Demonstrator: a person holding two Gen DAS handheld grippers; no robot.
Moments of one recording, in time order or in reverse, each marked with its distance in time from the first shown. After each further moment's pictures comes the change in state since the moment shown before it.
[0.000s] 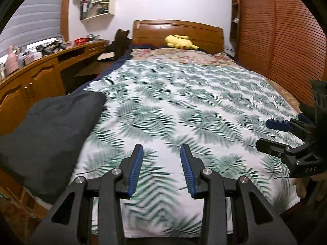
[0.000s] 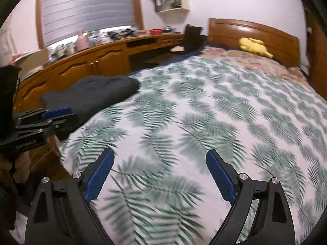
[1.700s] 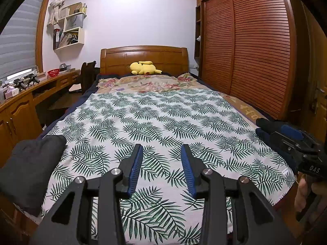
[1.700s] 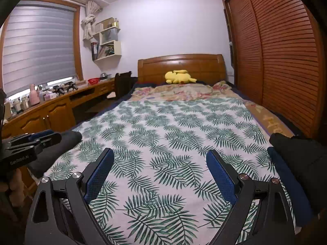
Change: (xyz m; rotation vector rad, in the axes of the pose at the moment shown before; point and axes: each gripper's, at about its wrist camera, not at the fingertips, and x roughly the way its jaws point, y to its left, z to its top) left arm -0.089 -0.155 0.059 0.099 -0.157 -0.149; right arm -0.237 -0.082 -0.031 0.213 -0.292 -0.384
